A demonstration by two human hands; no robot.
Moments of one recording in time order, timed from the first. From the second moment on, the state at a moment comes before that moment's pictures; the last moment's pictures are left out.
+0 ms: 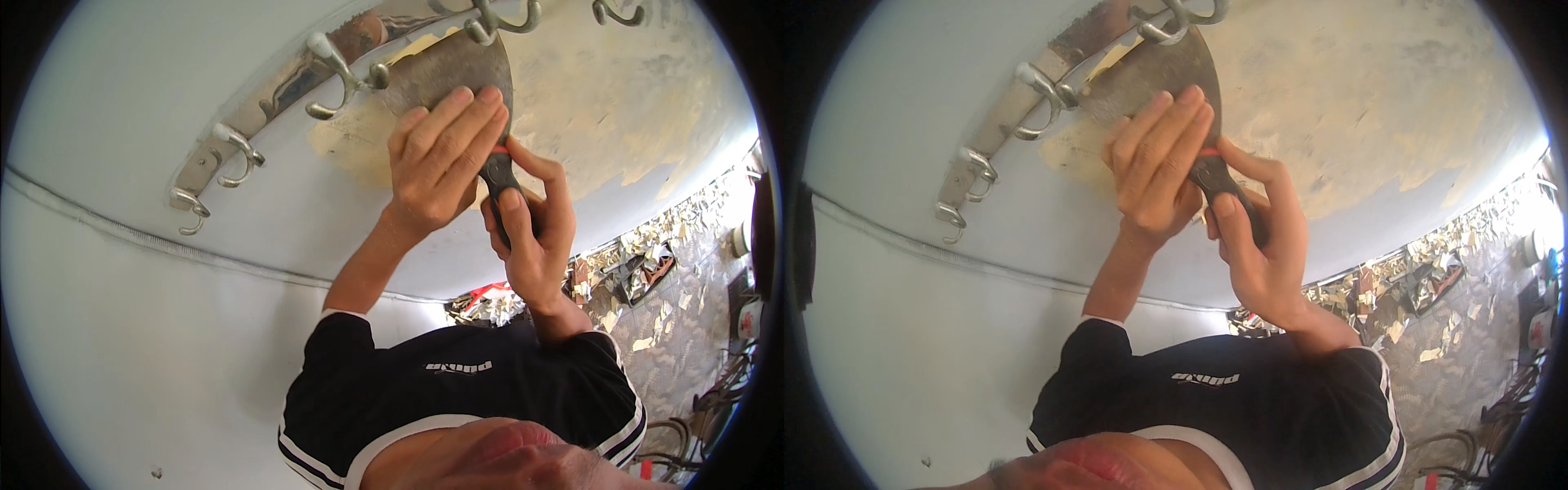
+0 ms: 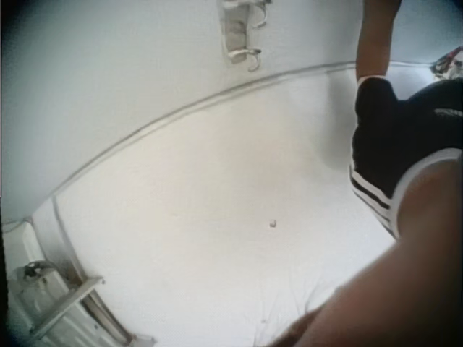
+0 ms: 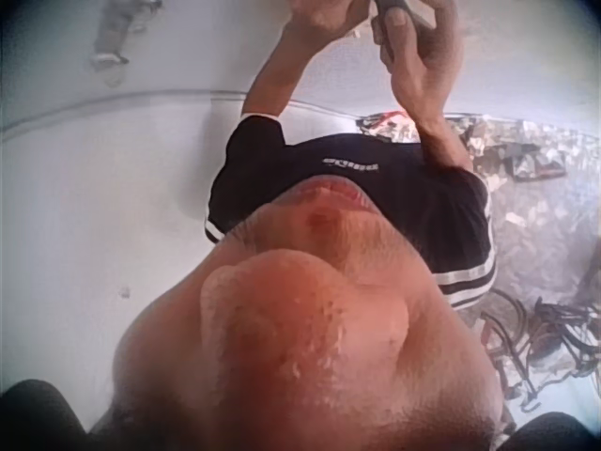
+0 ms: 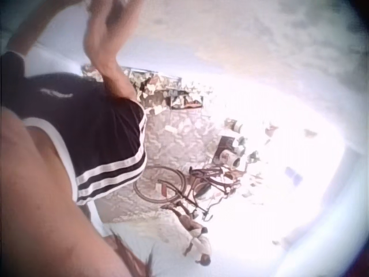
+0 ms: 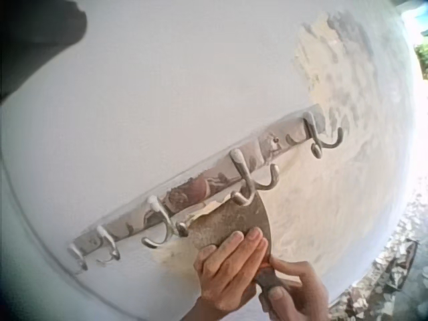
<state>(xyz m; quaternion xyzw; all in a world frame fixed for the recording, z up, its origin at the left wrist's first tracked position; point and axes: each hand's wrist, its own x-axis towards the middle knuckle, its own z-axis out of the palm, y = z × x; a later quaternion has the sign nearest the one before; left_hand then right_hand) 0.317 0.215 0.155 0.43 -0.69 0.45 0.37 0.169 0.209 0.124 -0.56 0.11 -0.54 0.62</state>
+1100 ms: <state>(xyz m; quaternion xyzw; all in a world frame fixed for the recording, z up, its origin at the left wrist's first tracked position) 0.323 0.231 0.159 0.52 -0.64 0.44 0.36 0.199 0.206 0.115 -0.55 0.08 -0.57 0.60</state>
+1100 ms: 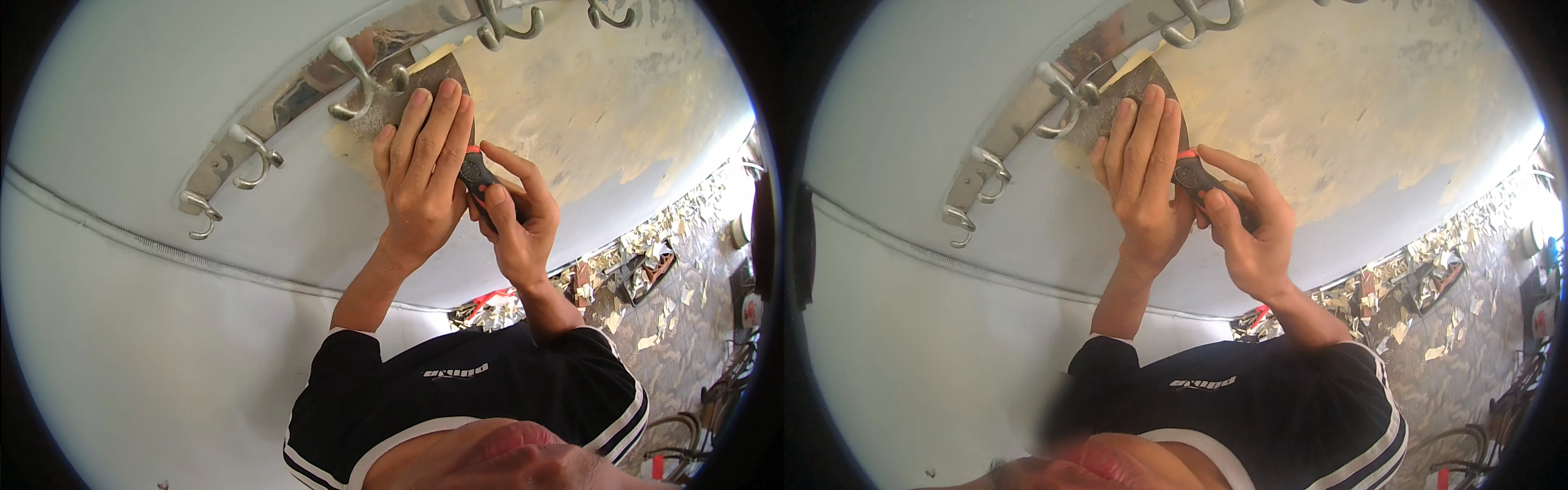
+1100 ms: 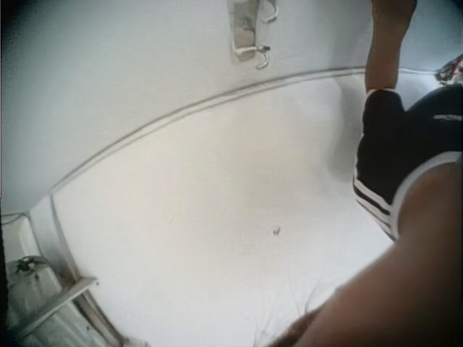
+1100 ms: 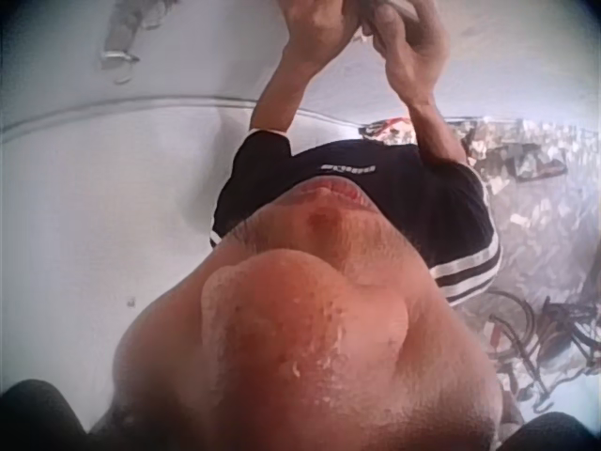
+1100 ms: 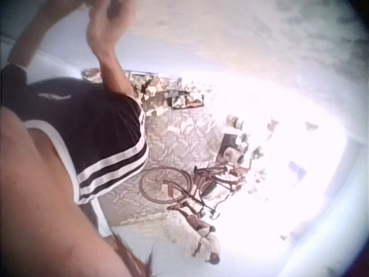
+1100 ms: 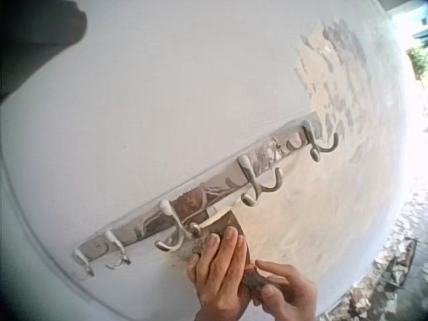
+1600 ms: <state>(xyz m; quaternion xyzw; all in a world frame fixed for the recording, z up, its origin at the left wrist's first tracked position) 0.290 0.205 0.203 0.51 -0.46 0.67 0.28 0.151 0.151 0.100 -0.56 0.09 -0.58 0.58</state>
